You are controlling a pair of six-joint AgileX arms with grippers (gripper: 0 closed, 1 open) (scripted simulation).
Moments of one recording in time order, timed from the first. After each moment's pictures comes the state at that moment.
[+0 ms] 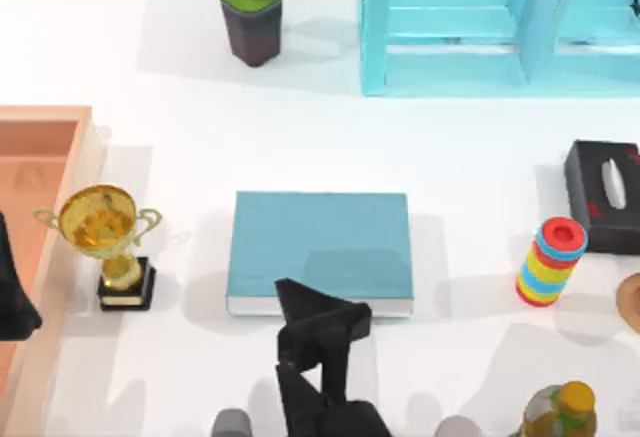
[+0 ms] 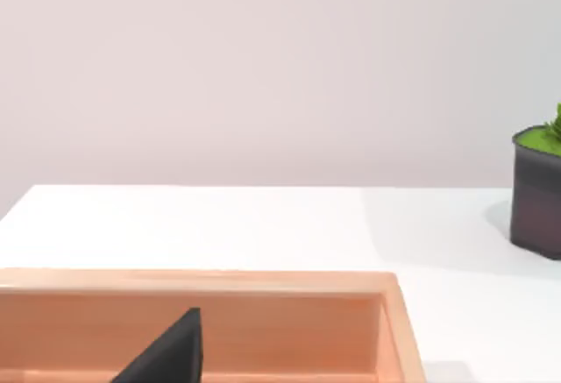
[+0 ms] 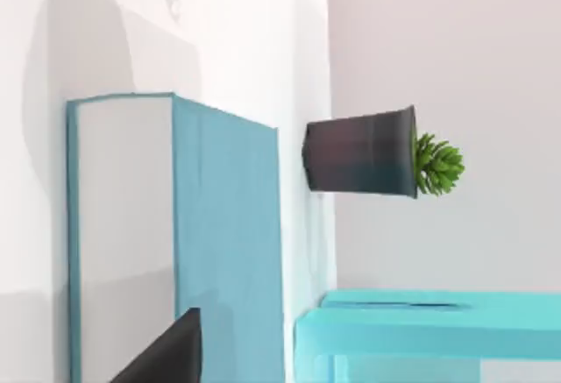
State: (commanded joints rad) left arm 0.00 0.00 0.00 0.00 0.00 0.00; right arm 1.40 1.78 0.61 0.76 0.95 -1.08
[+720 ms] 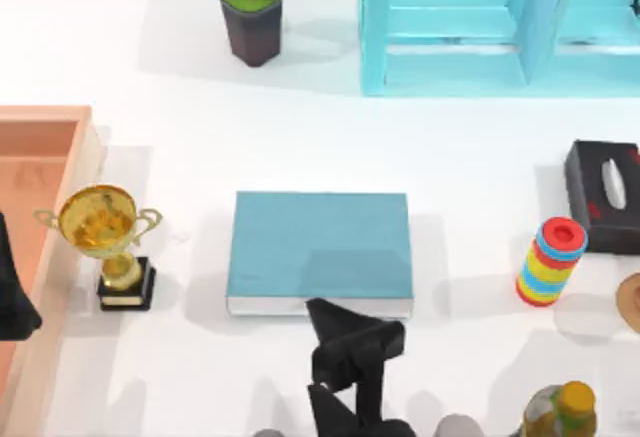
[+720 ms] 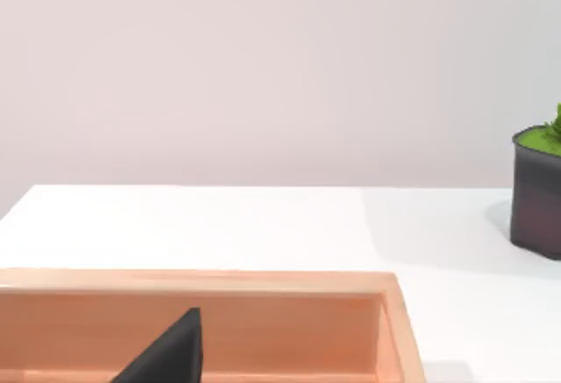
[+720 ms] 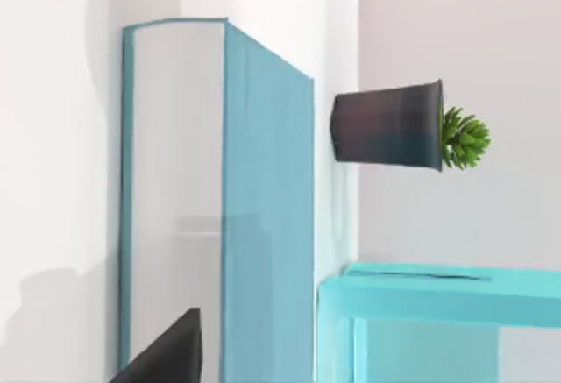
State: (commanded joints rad) left arm 0.00 0.00 0.00 0.00 0.00 0.00; right arm 1.42 1.70 0.53 0.68 0.95 -1.03
